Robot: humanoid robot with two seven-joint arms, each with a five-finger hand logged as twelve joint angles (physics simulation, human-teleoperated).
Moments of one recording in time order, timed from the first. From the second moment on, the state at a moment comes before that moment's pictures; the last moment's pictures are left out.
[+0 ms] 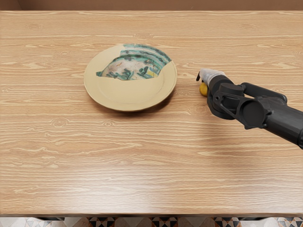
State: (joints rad) left arm -0.07 0.00 -0.07 -0.17 -0.03 0.00 0.11; right arm 1.14 -0.14 0.12 0.78 -1.27 -0.03 -0.61
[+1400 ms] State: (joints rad) left arm -0.07 0.00 -0.07 -0.17 -0.03 0.00 0.11; right arm 1.16 -0.15 0.13 0.76 -1.18 -0.03 -0.61
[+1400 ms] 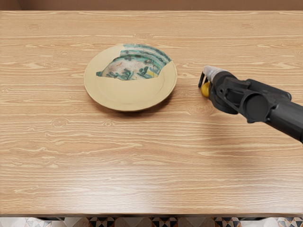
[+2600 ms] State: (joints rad) left arm -0.07 0.00 -0.07 -0.17 -0.03 0.00 0.11; right arm 1.32 0.00 0.10 0.81 -1.13 0.02 -0.61
